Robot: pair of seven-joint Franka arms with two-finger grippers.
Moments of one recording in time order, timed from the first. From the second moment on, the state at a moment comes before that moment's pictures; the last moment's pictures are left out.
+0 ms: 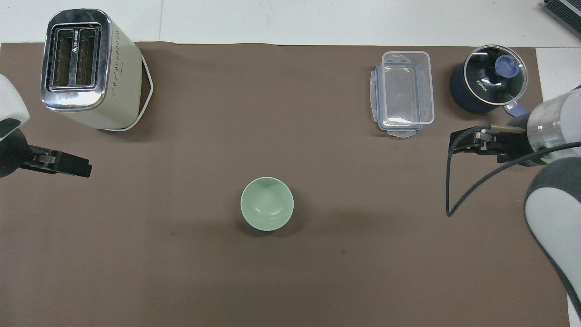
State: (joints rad) left arm -0.11 -0.07 0.01 -1.65 -0.04 1.55 0.11; right arm 0.08 -0.05 -0.02 -1.71 0.04 1.70 0.25
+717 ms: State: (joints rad) left arm -0.11 -0.07 0.01 -1.65 -0.04 1.55 0.11; right arm 0.02 -0.10 -0.02 -1.58 0.00 1.51 0.21
